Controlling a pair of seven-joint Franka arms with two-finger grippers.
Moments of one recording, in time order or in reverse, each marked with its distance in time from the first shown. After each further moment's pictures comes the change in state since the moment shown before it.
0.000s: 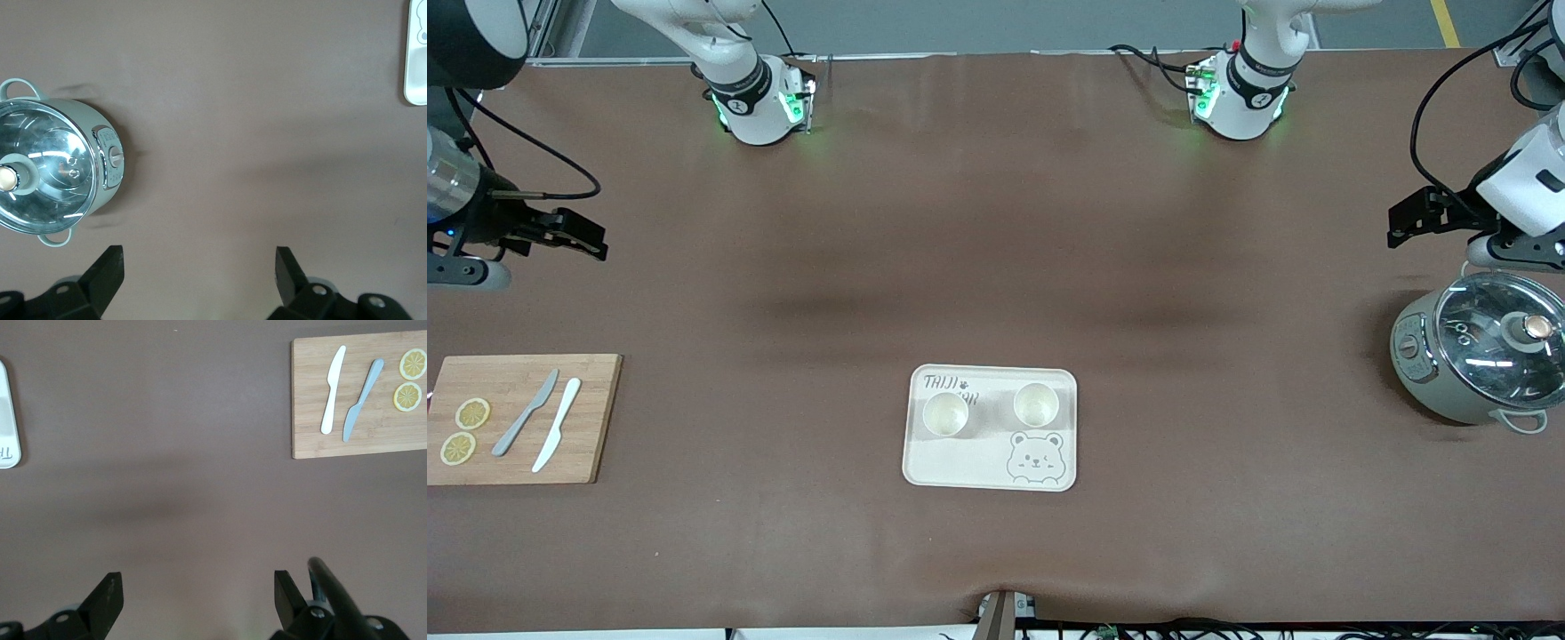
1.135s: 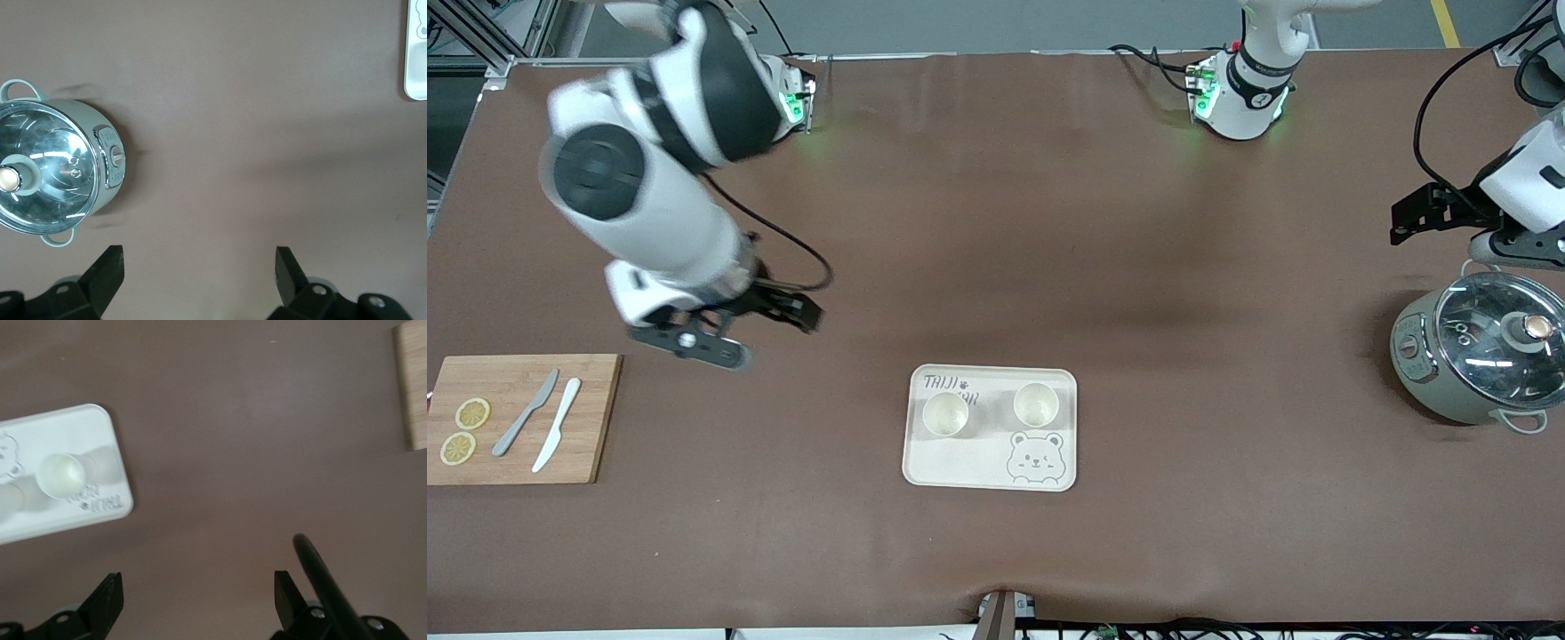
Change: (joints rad) left arm 0.006 -0.005 0.000 -0.001 0.000 -0.006 0.020; right arm 0.345 0.292 0.005 0.295 -0.001 0.003 0.508
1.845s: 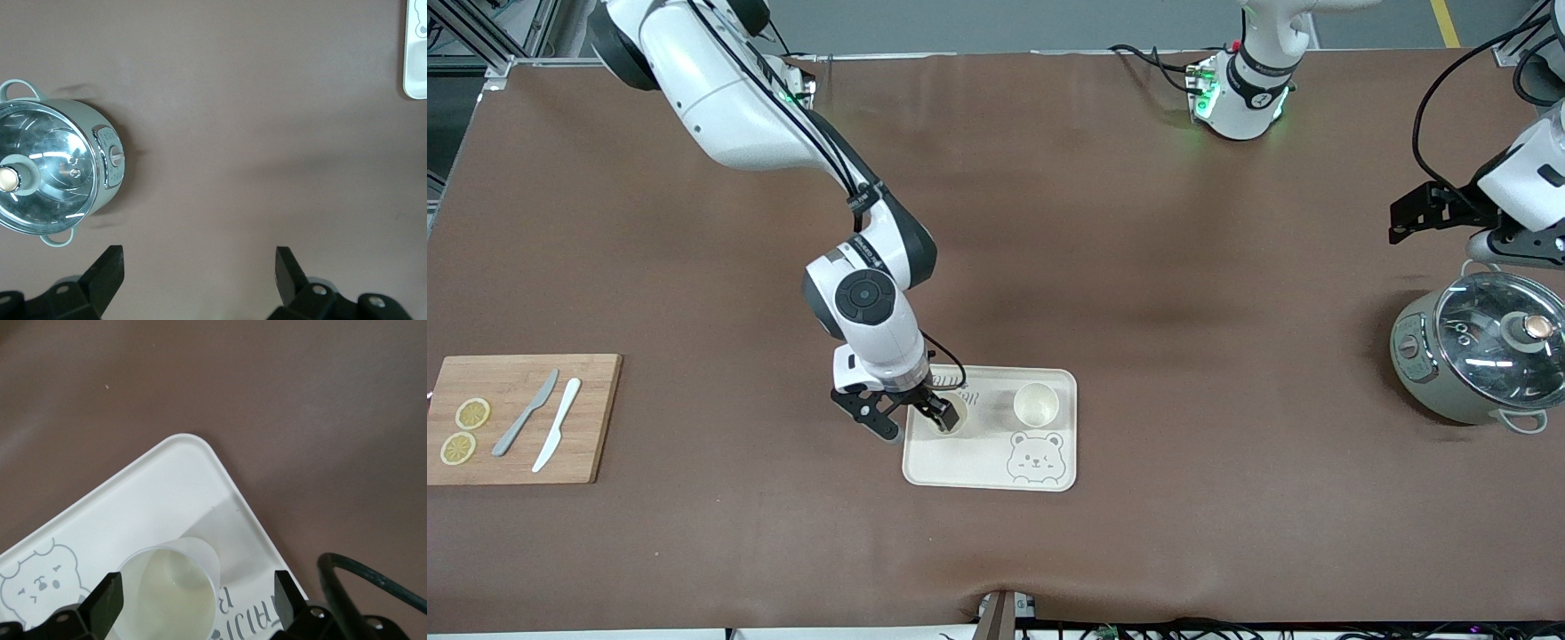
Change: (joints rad) left arm 0.000 -0.002 -0.002 -0.003 0.000 0.000 0.000; right arm 0.213 0.457 0.004 -0.019 -0.160 0.737 0.698
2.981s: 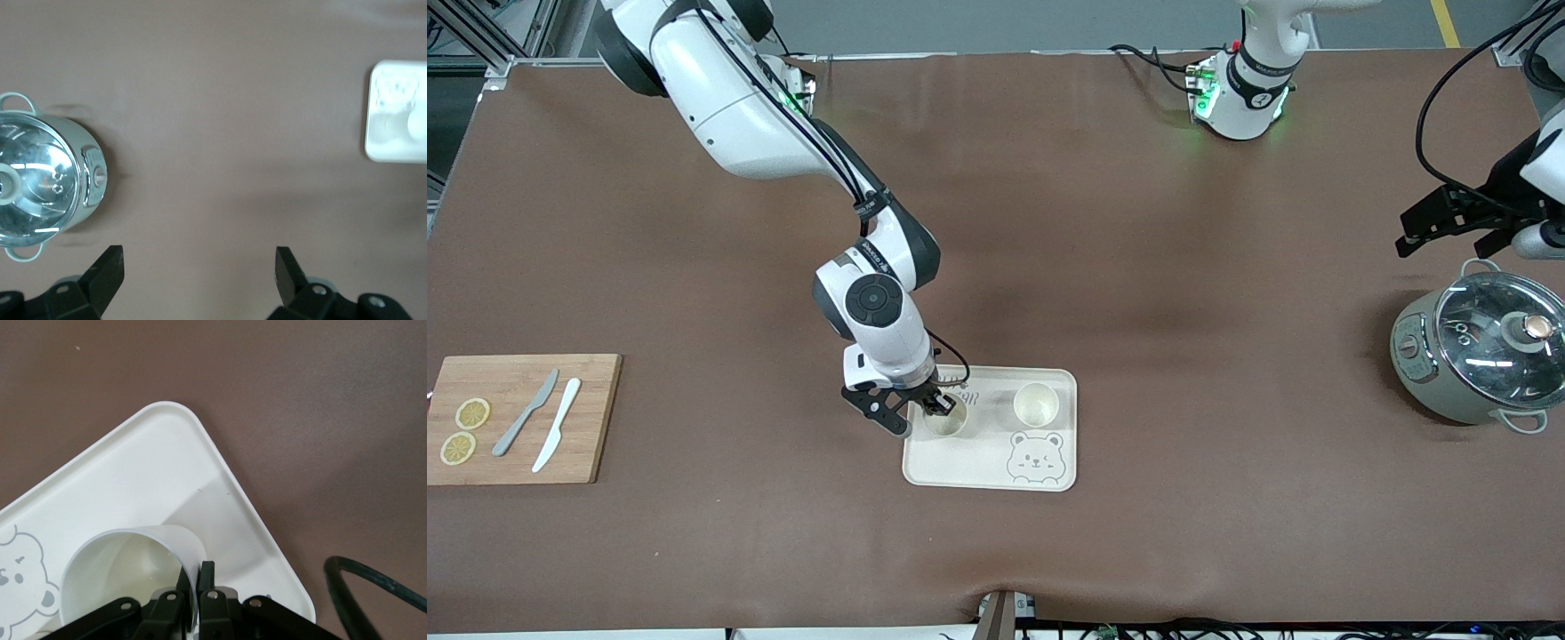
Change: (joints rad) left arm 0.009 -0.019 -0.002 0.012 -0.077 0.056 -0.094; right arm 0.002 0.052 0.005 -0.056 0.000 0.112 0.008
